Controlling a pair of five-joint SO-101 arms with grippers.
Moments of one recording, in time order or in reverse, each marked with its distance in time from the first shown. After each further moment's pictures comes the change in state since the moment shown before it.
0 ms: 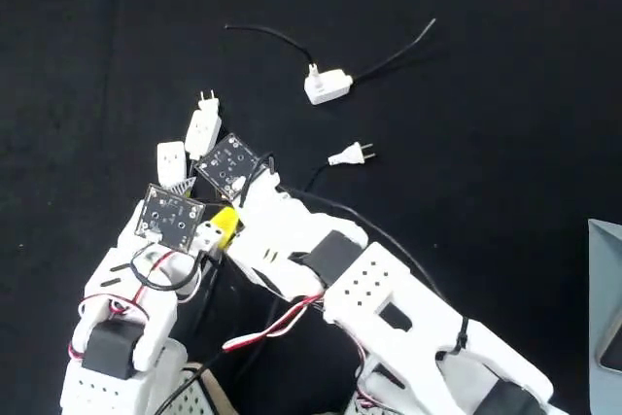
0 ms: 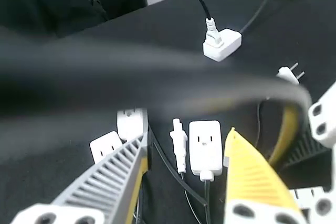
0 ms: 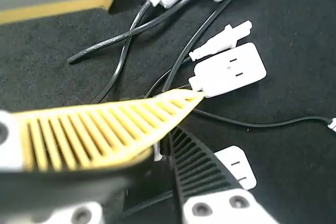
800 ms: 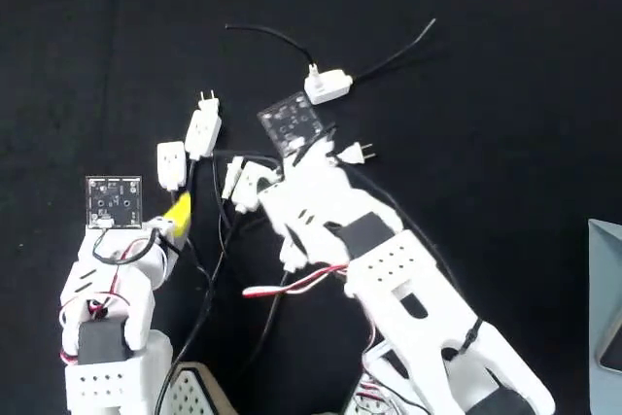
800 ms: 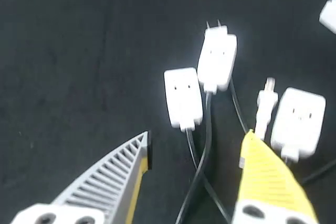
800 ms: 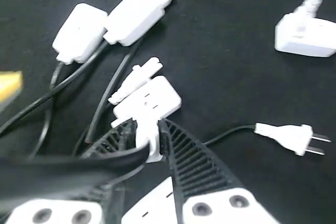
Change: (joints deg) left arm -20.0 0.1 6.3 2.6 4.7; right arm 16.0 0.0 4.6 -14.3 -0.4
